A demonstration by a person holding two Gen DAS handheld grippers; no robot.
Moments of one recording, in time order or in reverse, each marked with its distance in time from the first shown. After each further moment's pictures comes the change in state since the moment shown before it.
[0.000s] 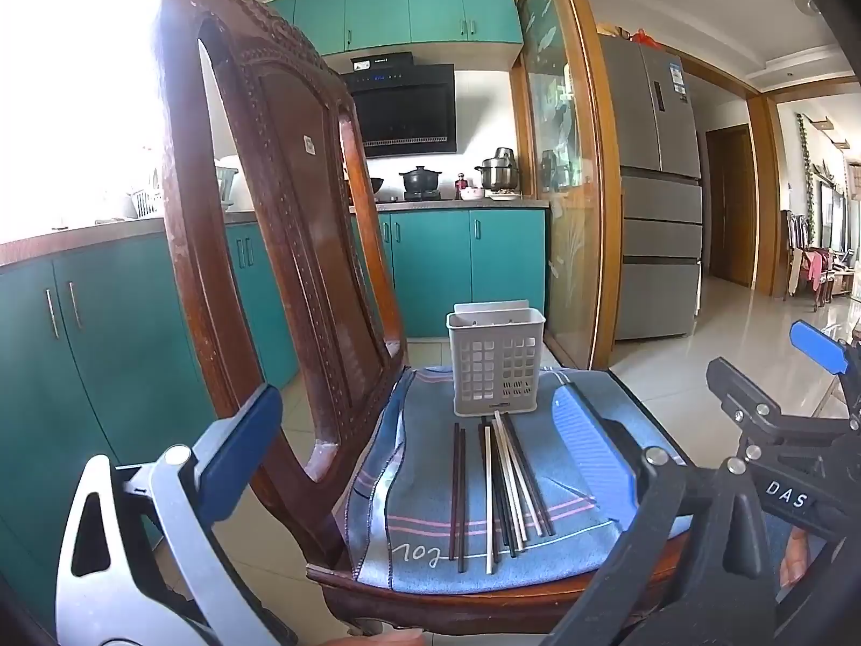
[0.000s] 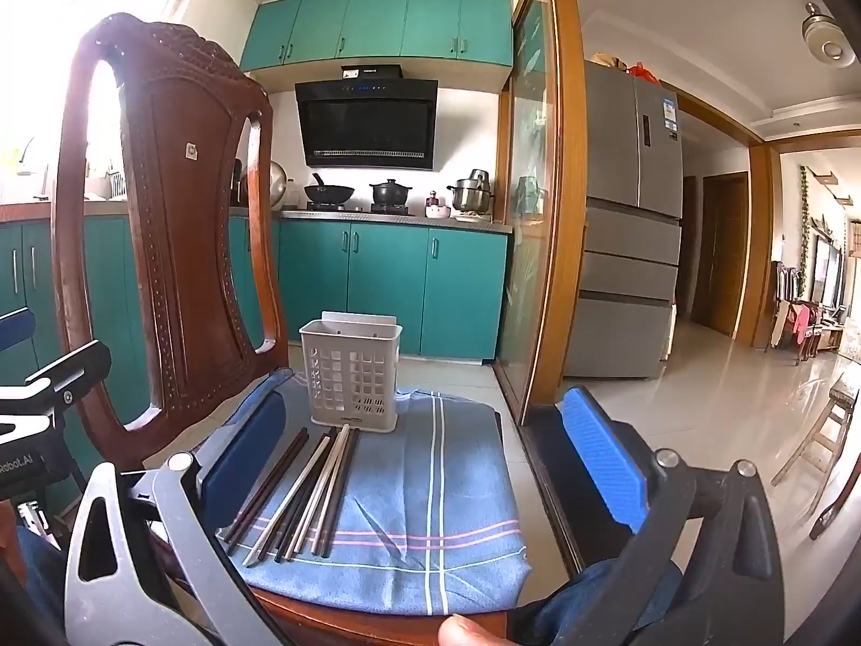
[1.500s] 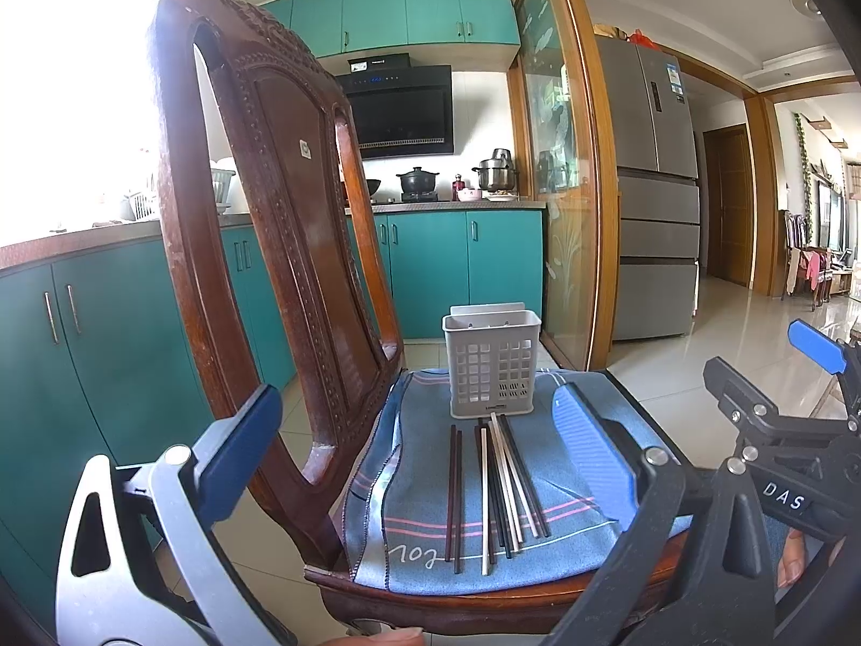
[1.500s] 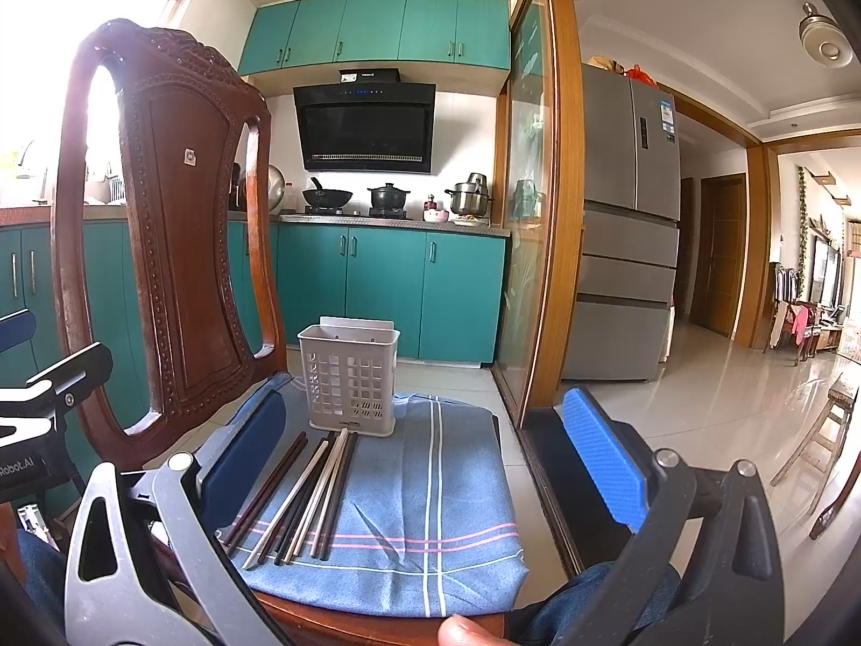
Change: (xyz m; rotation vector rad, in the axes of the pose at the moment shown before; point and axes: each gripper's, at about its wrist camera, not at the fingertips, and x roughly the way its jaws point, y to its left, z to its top) left arm 0.000 -0.004 0.004 0.008 -0.001 0.000; right arm 0.000 -0.003 0.002 0.003 -0.006 -0.002
